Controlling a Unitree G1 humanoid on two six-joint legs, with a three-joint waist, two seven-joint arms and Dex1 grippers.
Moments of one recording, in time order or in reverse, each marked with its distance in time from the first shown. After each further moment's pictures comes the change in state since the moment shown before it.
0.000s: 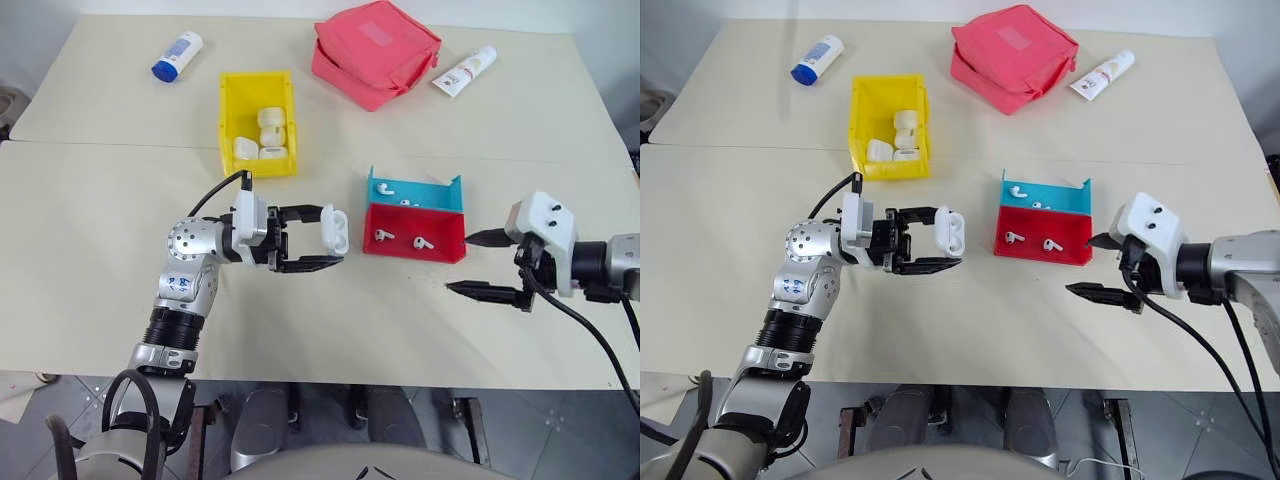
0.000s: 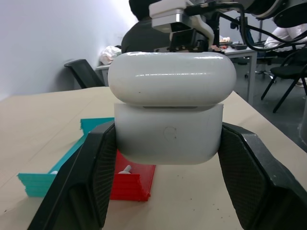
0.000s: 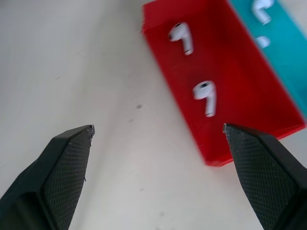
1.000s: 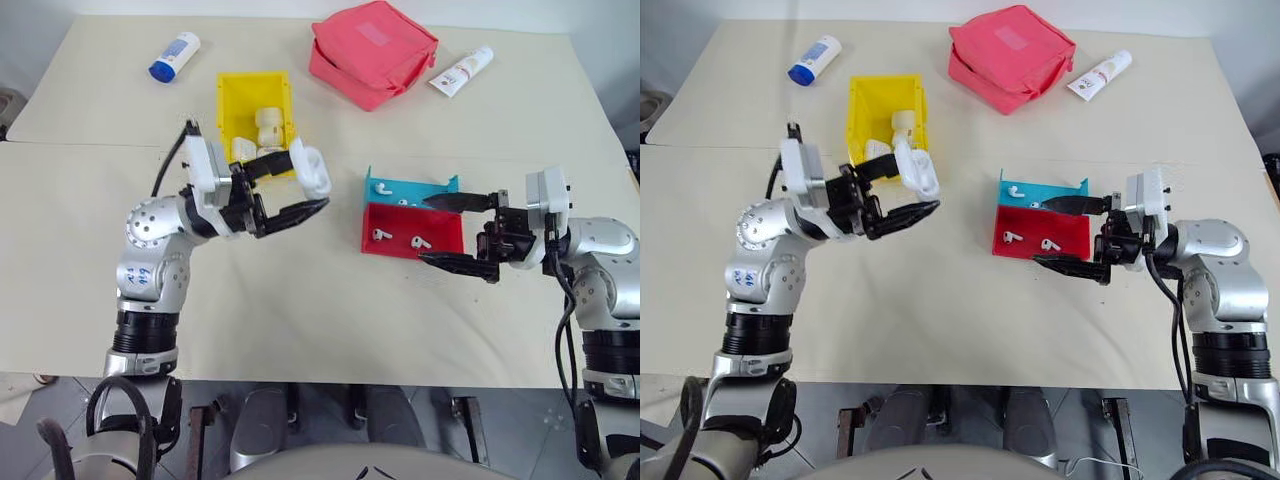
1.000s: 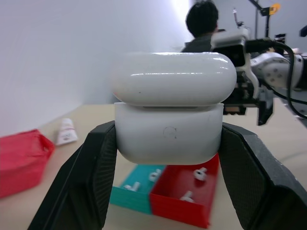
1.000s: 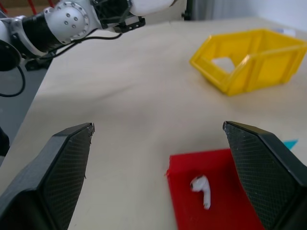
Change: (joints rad) left arm 0.051 0.036 0.103 -0.281 -0.051 0.223 0.246; right arm -0.118 0.350 0.009 0.412 0.069 -0.550 0.331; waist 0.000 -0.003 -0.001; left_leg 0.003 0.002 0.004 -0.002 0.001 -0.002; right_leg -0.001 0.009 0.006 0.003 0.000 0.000
